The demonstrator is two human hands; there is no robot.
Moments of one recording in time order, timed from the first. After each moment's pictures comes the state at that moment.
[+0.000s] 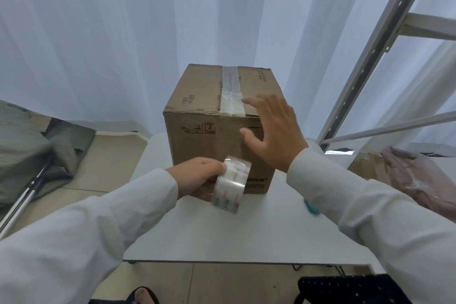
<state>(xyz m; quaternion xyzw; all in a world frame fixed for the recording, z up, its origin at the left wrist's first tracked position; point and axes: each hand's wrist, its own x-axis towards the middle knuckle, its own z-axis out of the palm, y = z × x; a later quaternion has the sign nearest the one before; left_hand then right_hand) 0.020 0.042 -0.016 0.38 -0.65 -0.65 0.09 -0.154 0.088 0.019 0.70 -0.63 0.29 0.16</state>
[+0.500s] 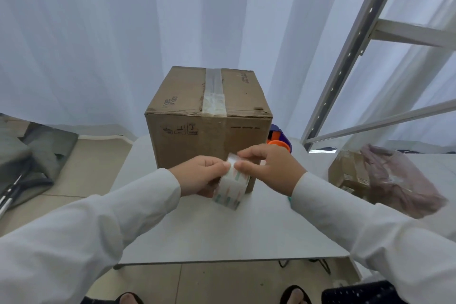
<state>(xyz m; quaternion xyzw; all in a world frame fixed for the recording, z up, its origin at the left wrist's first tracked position) -0.005 0.058 -0.010 0.34 -0.69 -0.64 0.07 -0.163 0.138 0.004 0.61 -0.71 0.29 -0.20</state>
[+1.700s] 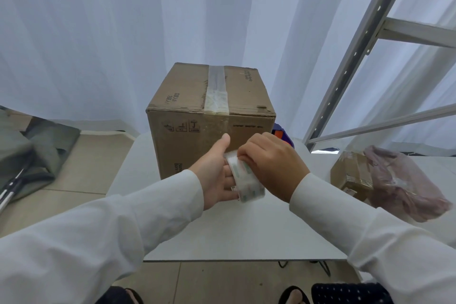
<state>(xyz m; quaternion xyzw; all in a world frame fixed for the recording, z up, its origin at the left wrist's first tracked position) -0.031 0.080 0.002 0.39 -0.41 -0.81 0.15 -0.163 0.135 -0.002 0.77 -0.57 0.18 0.20</state>
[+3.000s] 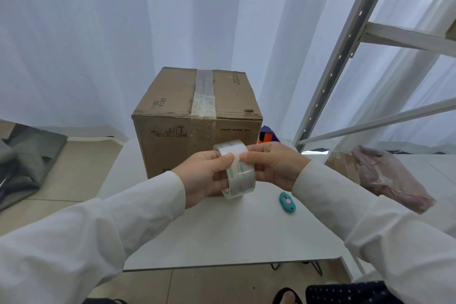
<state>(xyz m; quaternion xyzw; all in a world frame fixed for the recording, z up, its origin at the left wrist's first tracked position) -0.030 0.080 0.005 0.30 -0.47 -0.80 0.21 -0.180 0.135 0.023 0.35 -0.60 0.46 -0.55</state>
